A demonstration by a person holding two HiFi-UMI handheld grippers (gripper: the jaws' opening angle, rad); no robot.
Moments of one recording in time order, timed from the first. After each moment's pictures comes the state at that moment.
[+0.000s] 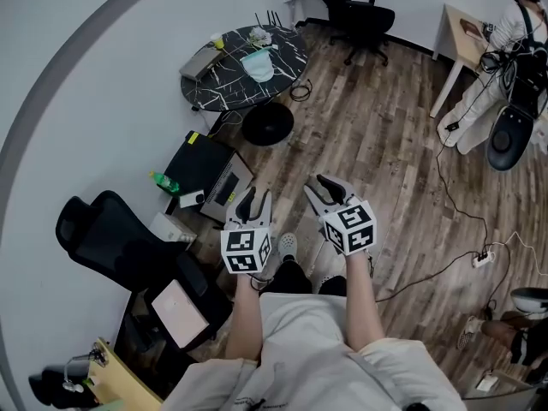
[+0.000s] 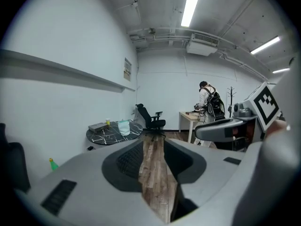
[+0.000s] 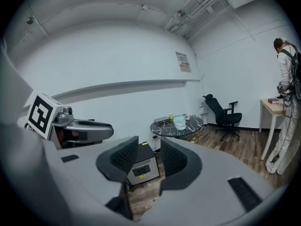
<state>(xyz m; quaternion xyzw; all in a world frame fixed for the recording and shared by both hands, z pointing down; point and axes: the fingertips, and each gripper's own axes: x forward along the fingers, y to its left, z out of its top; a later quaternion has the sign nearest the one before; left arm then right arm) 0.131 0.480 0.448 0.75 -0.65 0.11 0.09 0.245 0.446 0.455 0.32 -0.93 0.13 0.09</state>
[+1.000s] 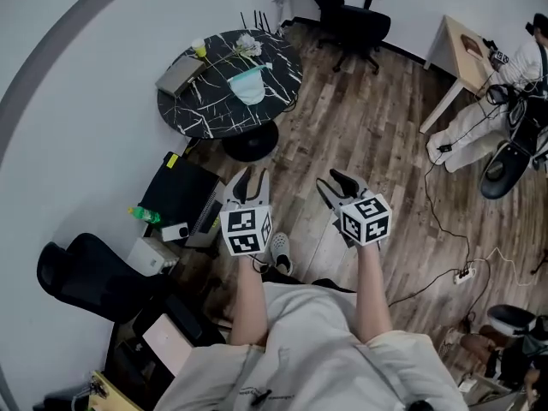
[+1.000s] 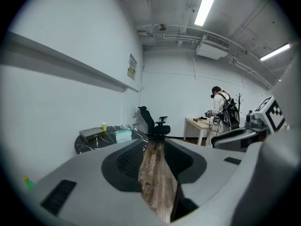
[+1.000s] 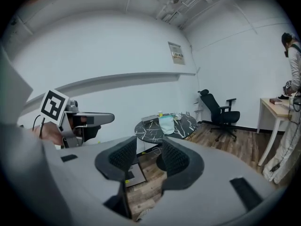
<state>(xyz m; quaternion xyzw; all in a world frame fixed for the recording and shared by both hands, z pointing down) 0.062 0.231 0.437 0.74 -0.66 0.08 0.10 0.219 0.218 0.467 0.34 -0.92 0.15 0.13</state>
